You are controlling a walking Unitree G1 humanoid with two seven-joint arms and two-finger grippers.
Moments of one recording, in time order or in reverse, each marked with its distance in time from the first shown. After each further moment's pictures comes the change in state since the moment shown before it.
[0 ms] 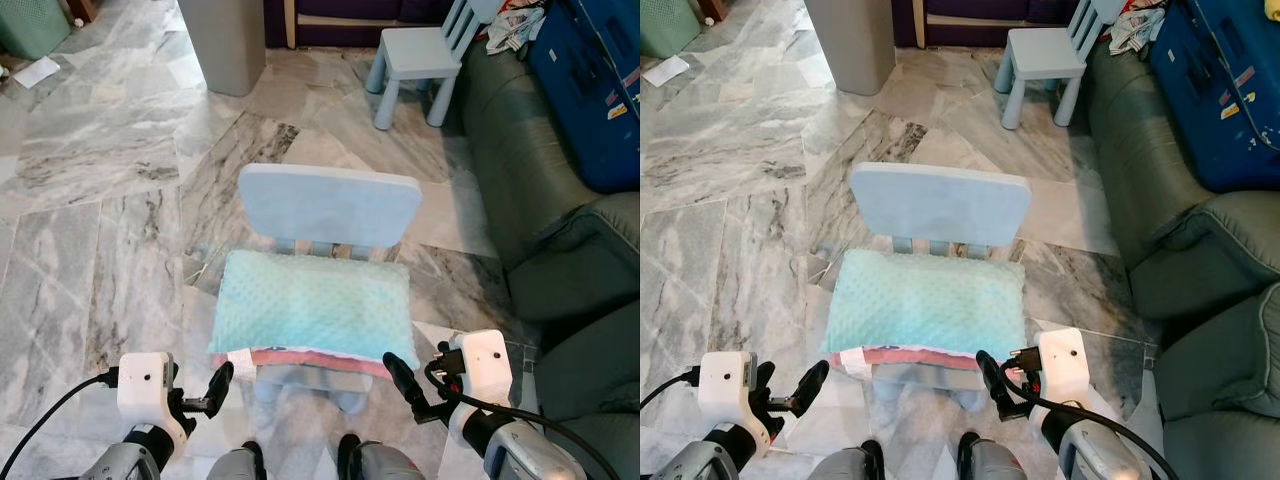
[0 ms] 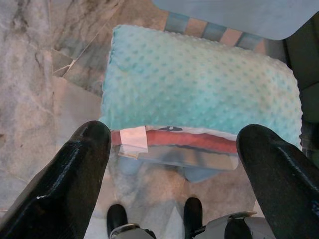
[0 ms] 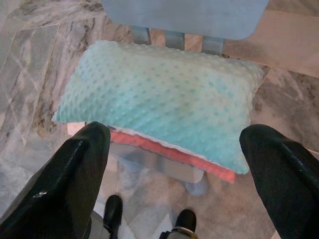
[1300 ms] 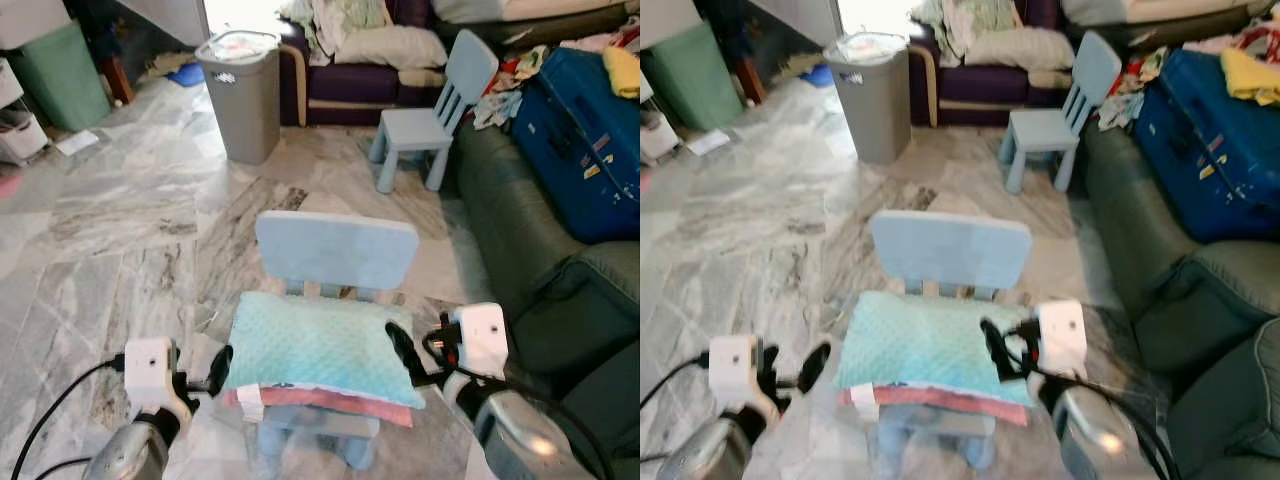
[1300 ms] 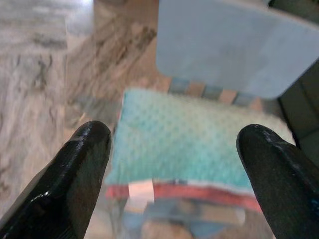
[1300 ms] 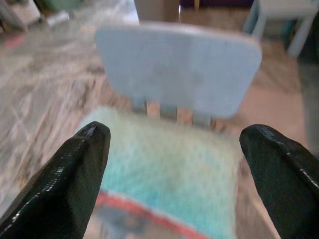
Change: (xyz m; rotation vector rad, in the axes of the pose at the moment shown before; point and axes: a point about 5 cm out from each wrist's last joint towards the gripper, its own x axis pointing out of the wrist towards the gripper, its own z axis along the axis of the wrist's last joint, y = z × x) left arm 0.021 0.006 -0.001 -0.002 -0.057 0.014; right arm 0.019 -0.008 0.009 -0.018 -0.085 -0.043
